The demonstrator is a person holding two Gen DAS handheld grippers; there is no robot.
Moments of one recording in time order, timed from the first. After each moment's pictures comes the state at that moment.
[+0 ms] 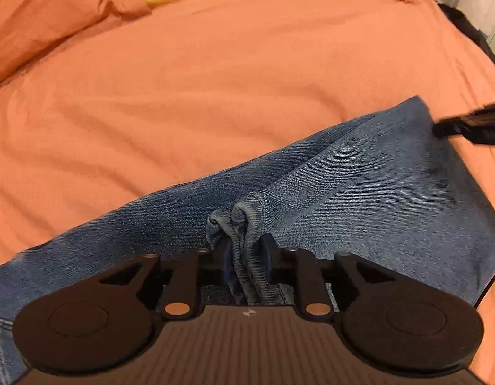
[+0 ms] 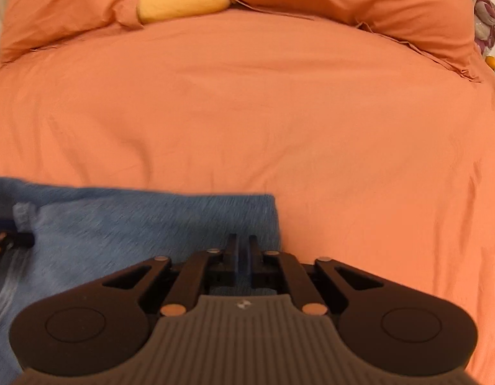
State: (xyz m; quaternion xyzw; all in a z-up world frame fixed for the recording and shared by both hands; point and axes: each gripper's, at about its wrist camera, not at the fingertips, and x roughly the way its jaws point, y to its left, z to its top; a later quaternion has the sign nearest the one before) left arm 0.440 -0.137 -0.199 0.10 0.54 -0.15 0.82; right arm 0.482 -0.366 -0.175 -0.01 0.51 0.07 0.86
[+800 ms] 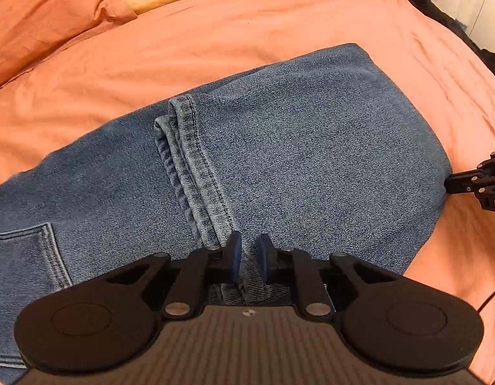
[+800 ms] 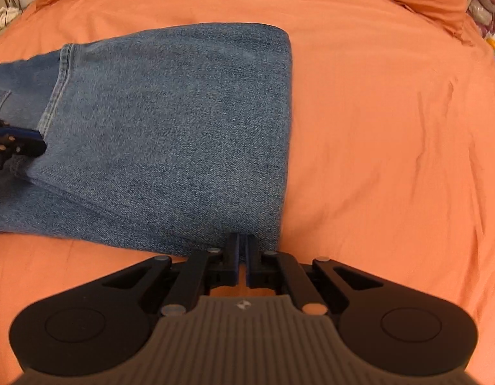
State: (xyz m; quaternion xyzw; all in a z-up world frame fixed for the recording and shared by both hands) left arm 0.335 -0.162 -0.209 0.12 0.51 -0.15 0.84; right arm 0.332 -0.373 -0.212 -0.05 0.53 0.09 0.84
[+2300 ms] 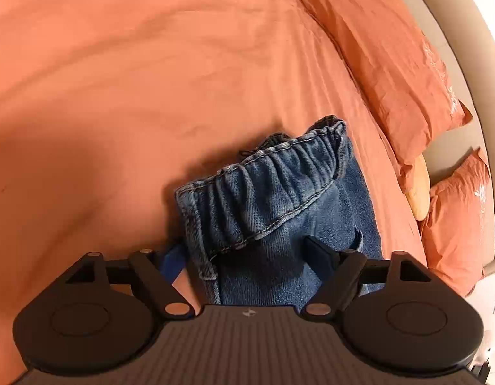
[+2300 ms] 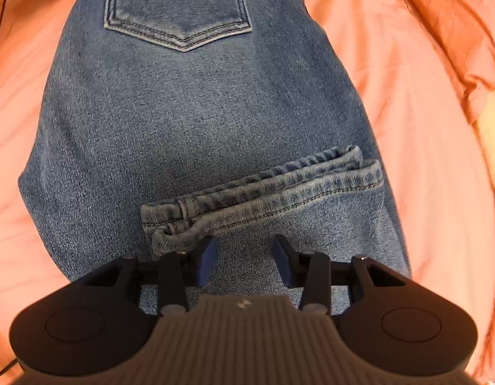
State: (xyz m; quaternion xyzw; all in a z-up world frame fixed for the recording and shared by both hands) left arm 0.255 0.225 -0.237 -0.46 0.39 0.12 0.79; right arm 0.401 -0.116 -0.200 -0.44 0.45 0.41 0.67
